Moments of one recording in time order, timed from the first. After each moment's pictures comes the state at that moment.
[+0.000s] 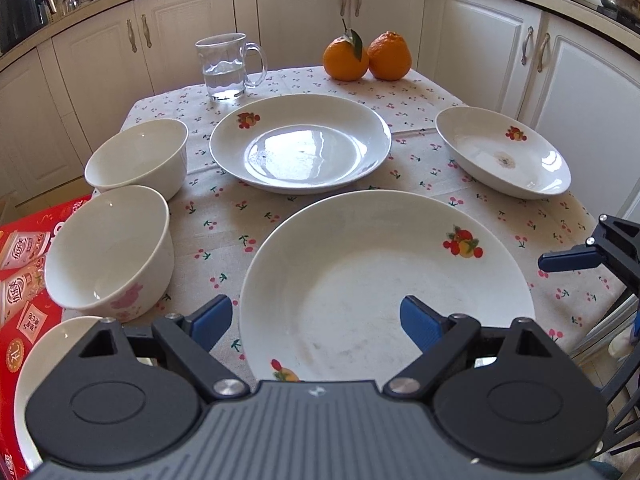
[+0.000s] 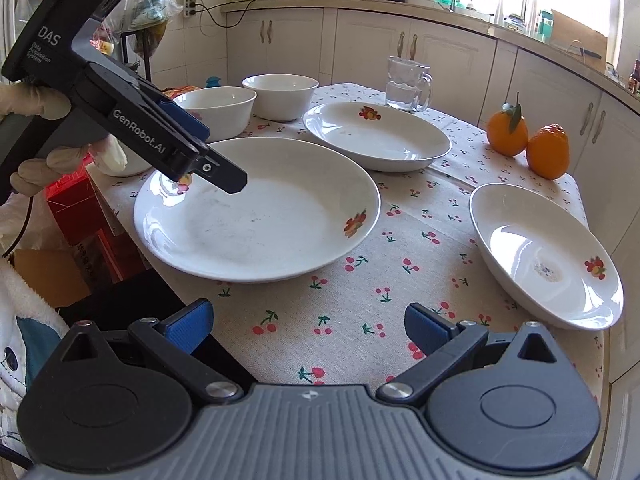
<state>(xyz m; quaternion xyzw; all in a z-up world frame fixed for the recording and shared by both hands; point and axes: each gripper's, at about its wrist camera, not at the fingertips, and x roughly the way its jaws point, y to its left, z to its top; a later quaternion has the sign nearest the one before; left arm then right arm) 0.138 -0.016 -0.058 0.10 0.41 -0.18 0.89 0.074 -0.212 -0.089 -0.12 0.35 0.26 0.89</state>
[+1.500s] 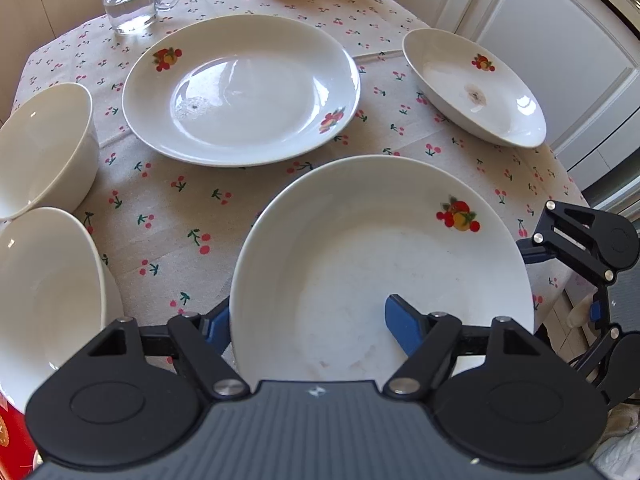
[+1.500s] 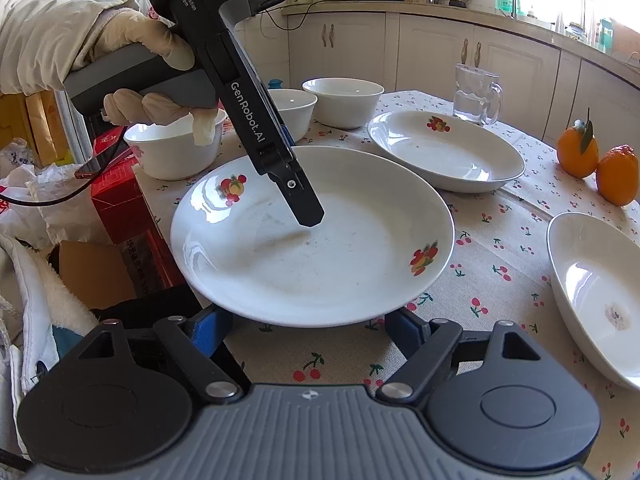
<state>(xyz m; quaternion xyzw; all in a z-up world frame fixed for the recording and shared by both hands) 0.212 -0.023 -0.067 0.12 0.55 -0.30 0.77 0.095 -0.194 -0.098 -0.12 0.34 0.35 0.86</state>
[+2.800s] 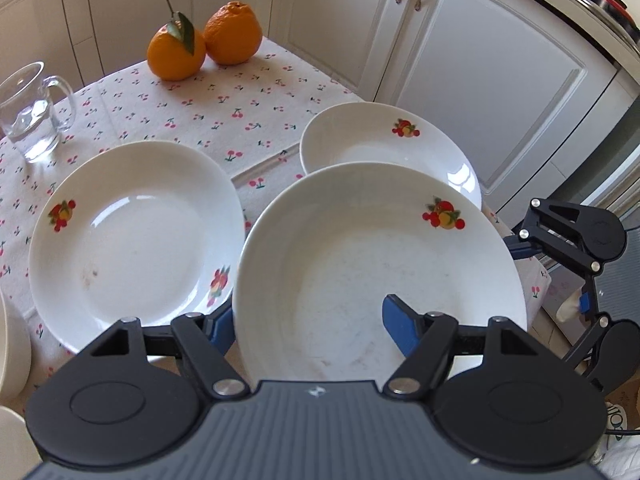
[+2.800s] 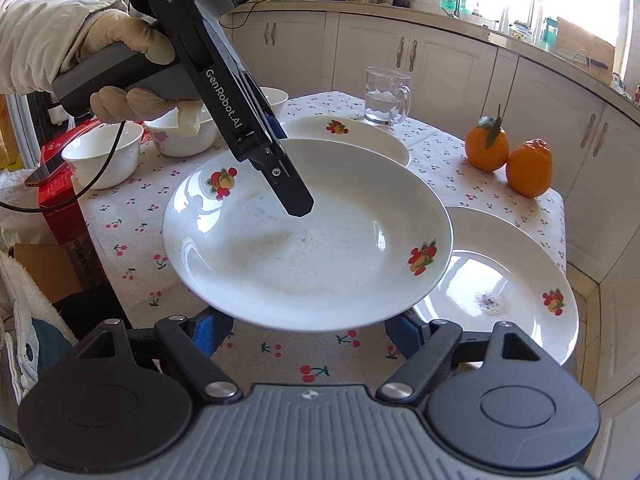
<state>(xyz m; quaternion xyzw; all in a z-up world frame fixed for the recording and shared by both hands) 0.246 -0.116 -0.031 0.14 0.49 -0.39 0.77 0.103 -0.262 -0.063 -0.14 0.34 0.26 0.89</state>
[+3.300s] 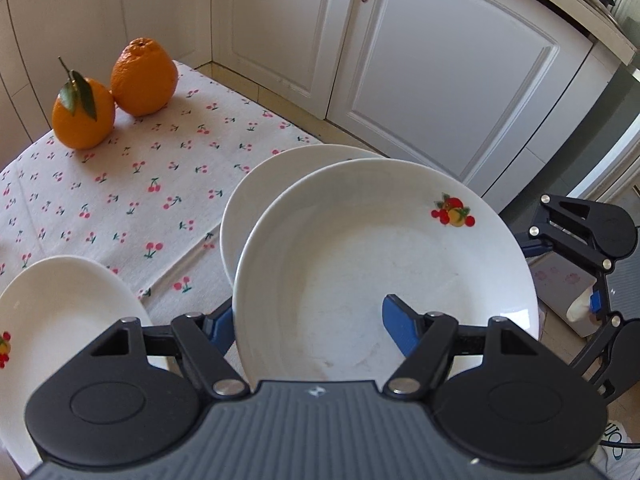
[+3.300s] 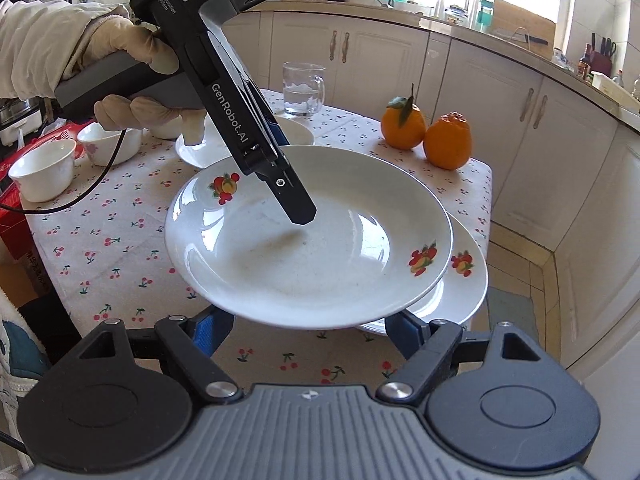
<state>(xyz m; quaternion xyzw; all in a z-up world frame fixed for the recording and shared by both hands) 0.274 -0.205 -0.037 0.19 0.47 -0.45 0.74 0.104 -0.323 -0.056 -0.12 0.35 0.18 0.91</state>
